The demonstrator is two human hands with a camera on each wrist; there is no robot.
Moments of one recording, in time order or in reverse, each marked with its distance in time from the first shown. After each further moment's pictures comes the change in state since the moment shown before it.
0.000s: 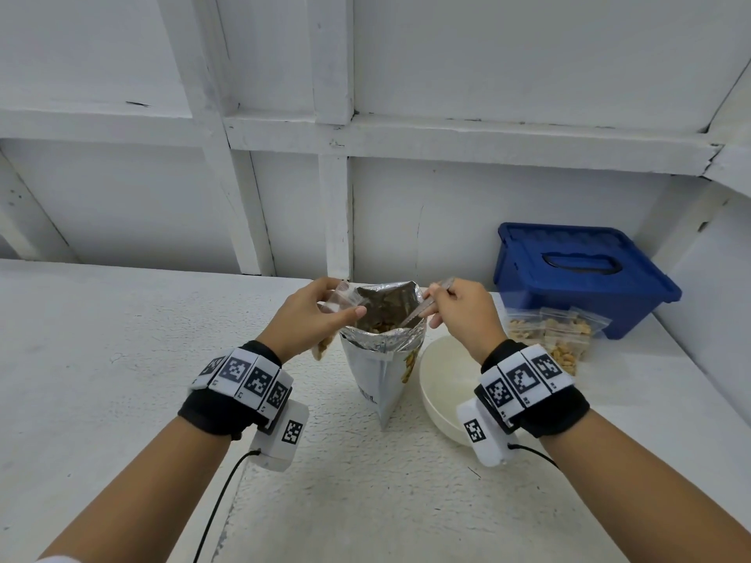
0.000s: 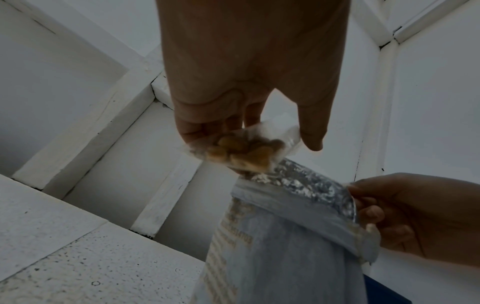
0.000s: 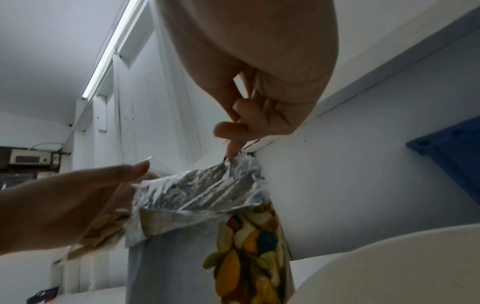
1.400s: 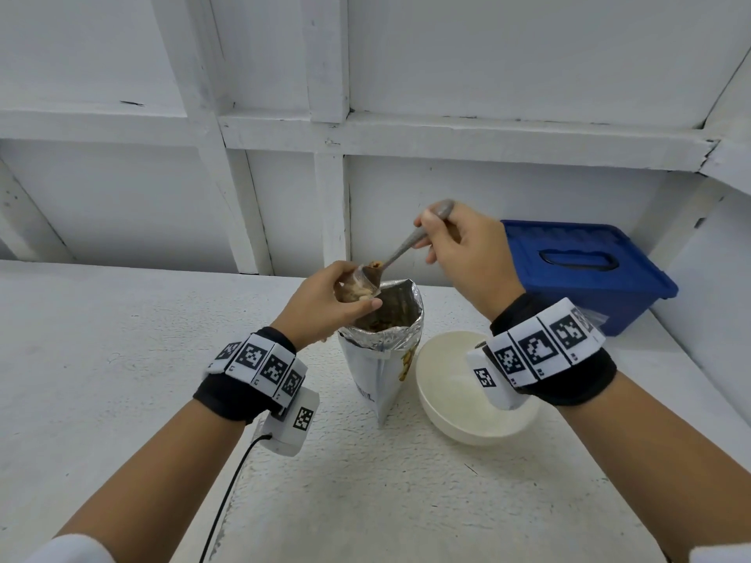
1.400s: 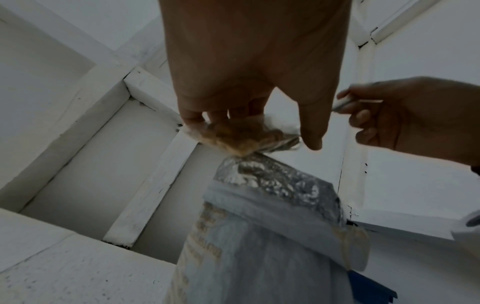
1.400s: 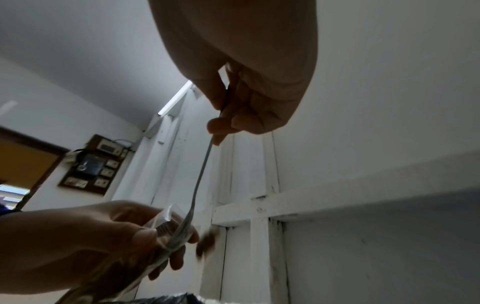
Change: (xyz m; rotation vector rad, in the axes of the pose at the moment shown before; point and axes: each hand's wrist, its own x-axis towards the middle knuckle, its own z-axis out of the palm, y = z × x) left_hand 0.005 0.028 0.007 0.099 0.029 0.109; right_hand 0.004 -0.060 -0.025 0.020 0.097 -0.513
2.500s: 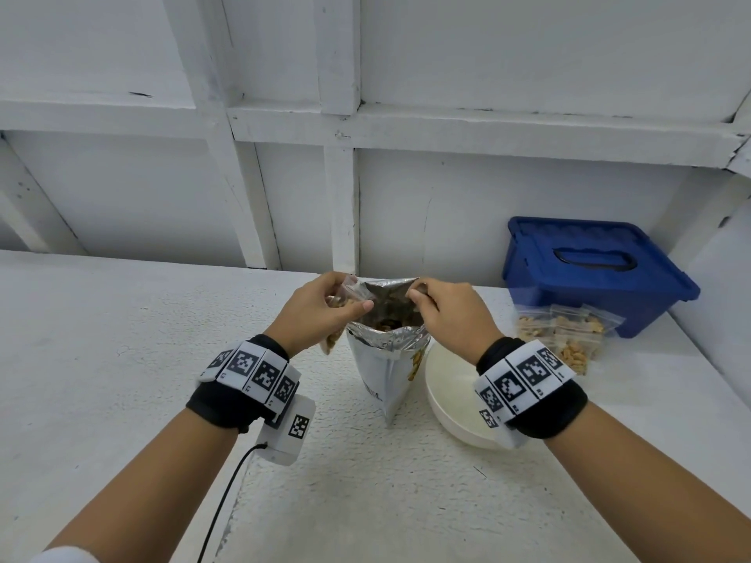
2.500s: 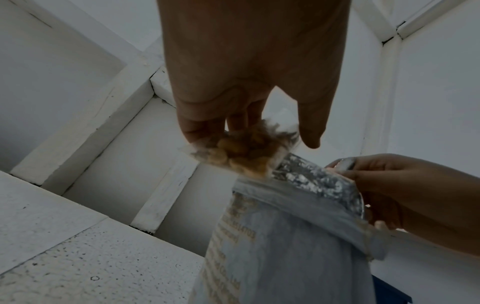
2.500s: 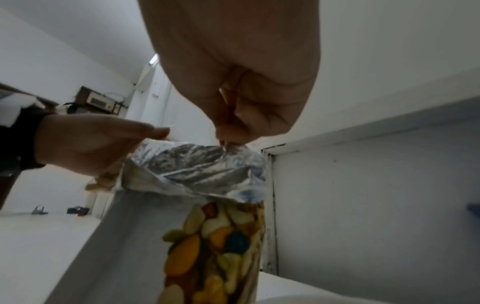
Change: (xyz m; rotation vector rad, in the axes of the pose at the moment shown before) left_hand -0.001 -0.036 0.001 -0.082 -0.014 -0.092; right_hand -0.035 0.055 0.034 -0.457 -0.328 0.075
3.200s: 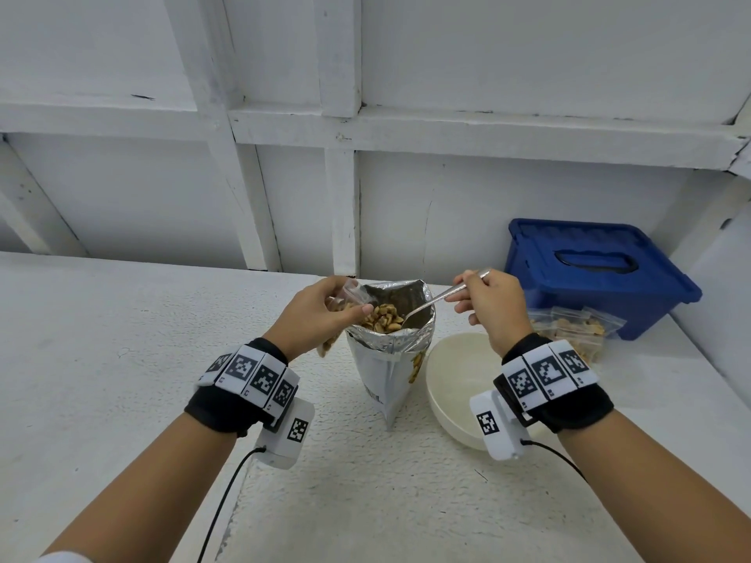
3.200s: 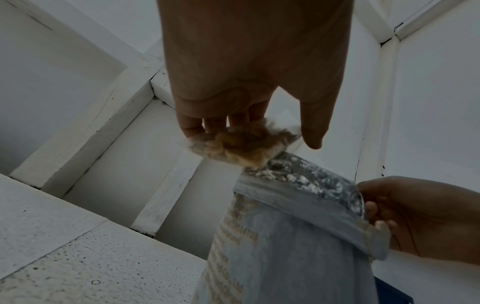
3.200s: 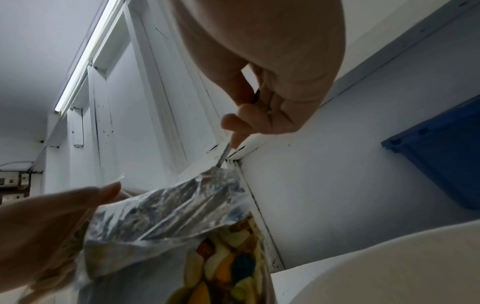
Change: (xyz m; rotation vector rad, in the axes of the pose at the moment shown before) left_hand -0.003 0.007 -0.003 0.051 -0.014 0.006; right_hand 0.001 0.015 -0.021 0.669 0.239 0.554
